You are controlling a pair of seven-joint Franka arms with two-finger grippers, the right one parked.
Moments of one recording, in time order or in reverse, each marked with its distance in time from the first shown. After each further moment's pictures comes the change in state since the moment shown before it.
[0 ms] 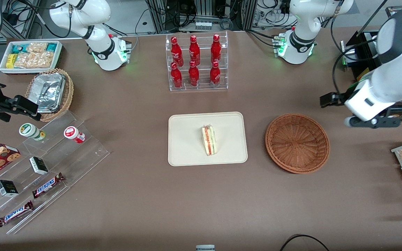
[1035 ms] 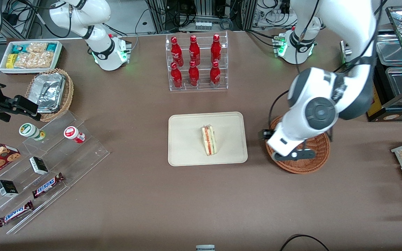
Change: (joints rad) arm -0.394 0.276 0.188 0.028 -0.062 0.294 -0.247
